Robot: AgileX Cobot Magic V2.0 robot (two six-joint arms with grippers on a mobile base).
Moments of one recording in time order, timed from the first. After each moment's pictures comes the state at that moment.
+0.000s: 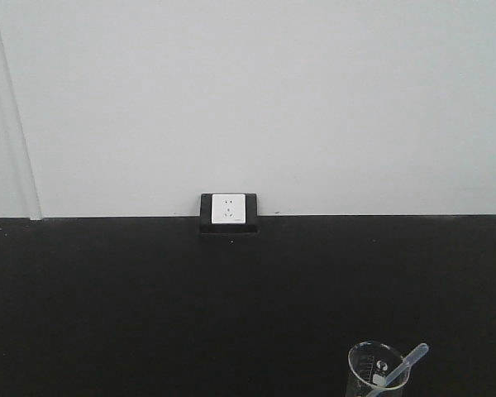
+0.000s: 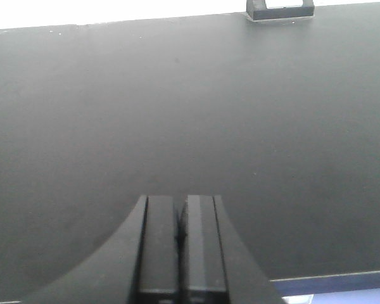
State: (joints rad) left arm -0.07 -0.01 0.03 -0.02 0.01 0.05; right arm 0.11 -0.01 0.03 -0.07 0.07 0.08
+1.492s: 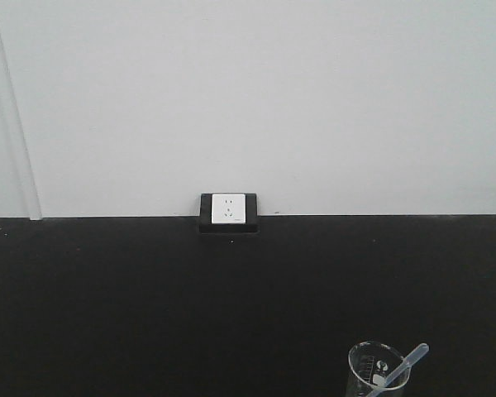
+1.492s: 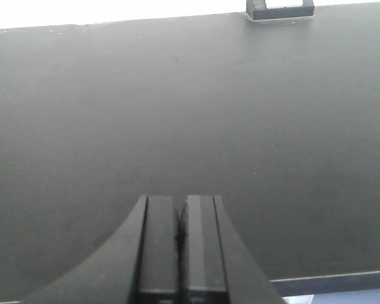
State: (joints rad) left arm -0.07 -0.01 0.03 -0.02 0.01 0.05; right arm 0.11 0.78 -0.46 -0.07 -0.14 0.09
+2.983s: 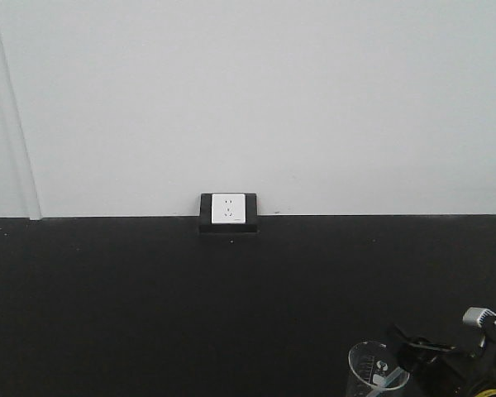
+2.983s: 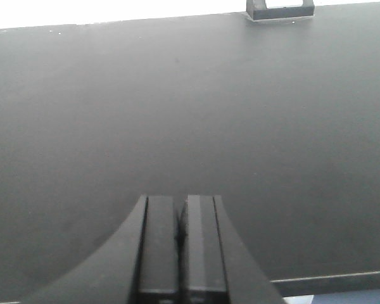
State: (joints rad) left arm -0.07 -0.01 0.03 -0.02 0.01 0.05; right arm 0.11 1.75 -0.53 -0.12 -0.86 0.70
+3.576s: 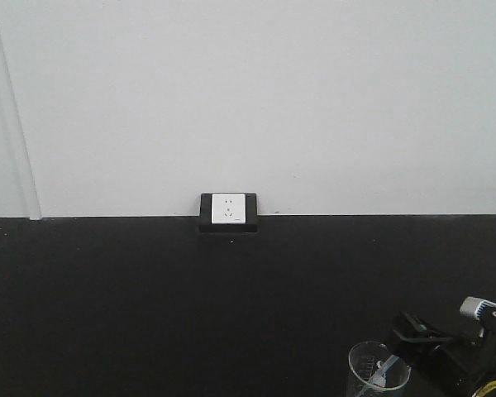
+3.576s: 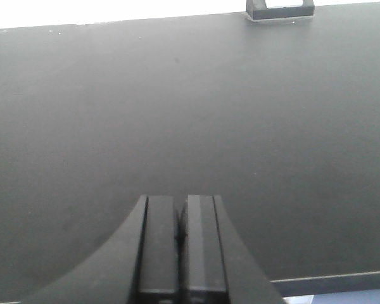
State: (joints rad) left arm -0.07 -0.01 0.03 -0.02 0.01 0.05; right arm 0.11 1.70 -0.53 -0.13 -0.93 0.54
